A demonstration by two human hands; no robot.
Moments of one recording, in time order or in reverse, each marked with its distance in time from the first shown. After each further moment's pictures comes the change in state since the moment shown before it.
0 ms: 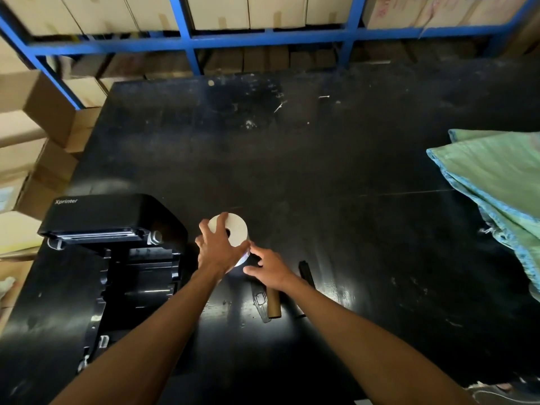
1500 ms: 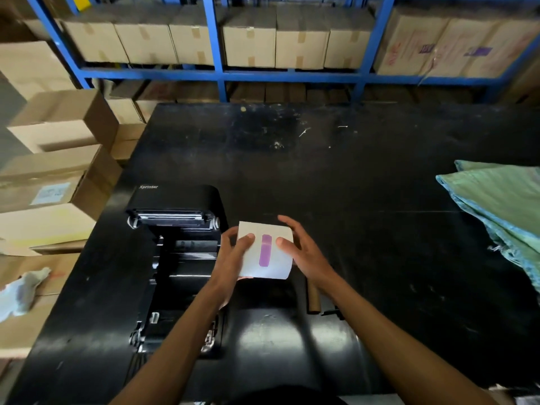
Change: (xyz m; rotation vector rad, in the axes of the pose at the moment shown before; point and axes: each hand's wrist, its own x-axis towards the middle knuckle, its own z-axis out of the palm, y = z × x) left_hand -0.083 -0.051 -0.074 -1.068 -0.227 0.027; right_hand -0.078 -0.089 0.001 0.430 0.171 -0.251
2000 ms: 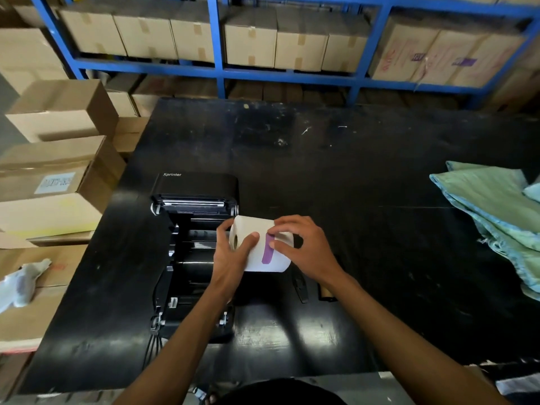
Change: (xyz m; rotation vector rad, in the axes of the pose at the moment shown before) left_hand -0.031 0.001 -0.036 0.018 0.108 0.193; right_hand -0.027 -0.038 0.046 -0.579 0.159 -0.381
